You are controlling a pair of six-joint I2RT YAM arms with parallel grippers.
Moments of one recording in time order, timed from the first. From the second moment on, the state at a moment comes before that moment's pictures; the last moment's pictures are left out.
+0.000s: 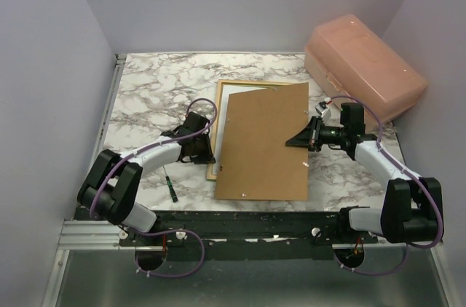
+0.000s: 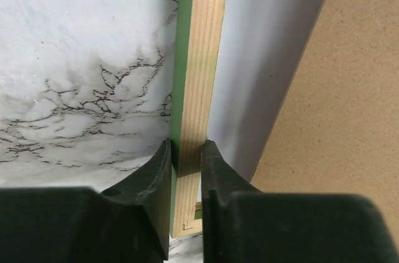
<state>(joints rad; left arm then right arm) -0.49 1.49 0.75 -0.32 0.14 -0.66 0.04 1.28 0.65 -0.14 -1.04 0.66</state>
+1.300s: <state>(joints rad) -0.73 0.83 0.35 -0.50 0.01 -0.93 0.04 1.30 0.74 -0.22 -1.07 0.64</state>
